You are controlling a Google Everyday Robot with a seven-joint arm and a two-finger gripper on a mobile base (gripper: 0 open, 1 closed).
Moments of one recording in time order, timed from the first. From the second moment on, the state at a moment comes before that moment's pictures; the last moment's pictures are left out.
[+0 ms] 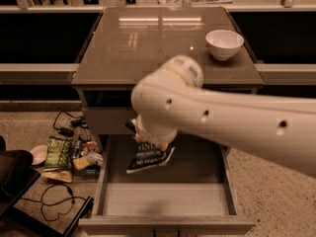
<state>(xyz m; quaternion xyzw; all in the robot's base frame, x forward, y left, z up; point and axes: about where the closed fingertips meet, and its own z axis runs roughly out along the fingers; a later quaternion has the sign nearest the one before) 0.479 0.014 0.738 -0.98 0.14 -0.13 0.09</state>
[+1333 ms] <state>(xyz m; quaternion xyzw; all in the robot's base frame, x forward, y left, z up) 0.593 0.054 0.971 -0.94 0.11 -0.24 0.22</state>
